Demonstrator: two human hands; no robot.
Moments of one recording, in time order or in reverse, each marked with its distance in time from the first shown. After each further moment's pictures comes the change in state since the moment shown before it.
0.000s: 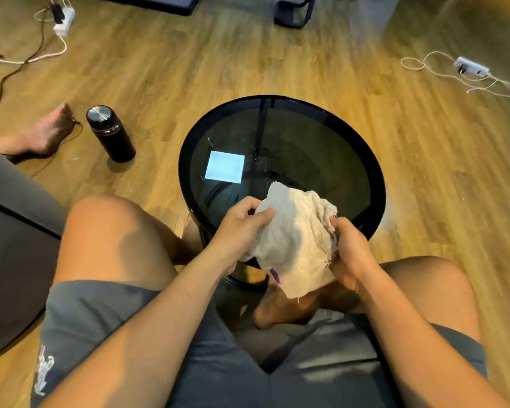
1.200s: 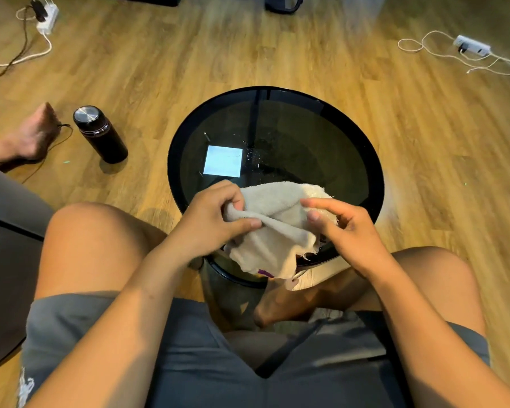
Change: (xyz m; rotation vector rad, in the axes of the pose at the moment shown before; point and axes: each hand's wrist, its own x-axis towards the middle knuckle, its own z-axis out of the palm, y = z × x) left_hand -0.003 0.021 -0.042 0.572 -0.059 0.537; right_hand -0.011 -0.018 -0.011 -0.529 -0.181 -0.680
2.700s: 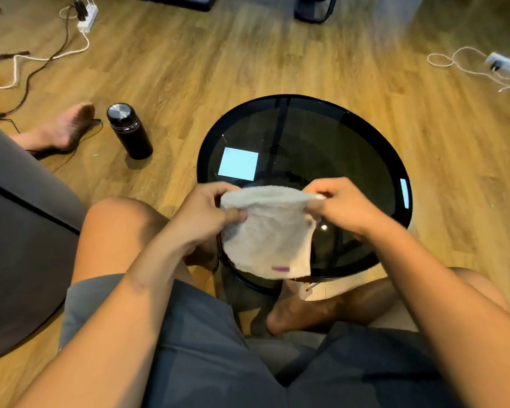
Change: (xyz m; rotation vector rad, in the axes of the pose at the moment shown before) left_hand -0.005 -0.006 -0.042 -0.230 0.108 -0.393; right_hand 0.079 -0.035 0.033 -0.283 -0.216 0.192
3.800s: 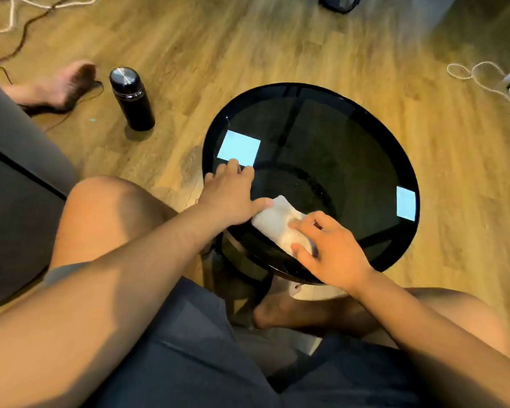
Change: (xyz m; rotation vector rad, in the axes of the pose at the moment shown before) left_hand 0.062 -0.031 0.032 0.947 0.070 0.030; right_hand -0.023 0.069 0.041 -0.721 -0.026 -0.443
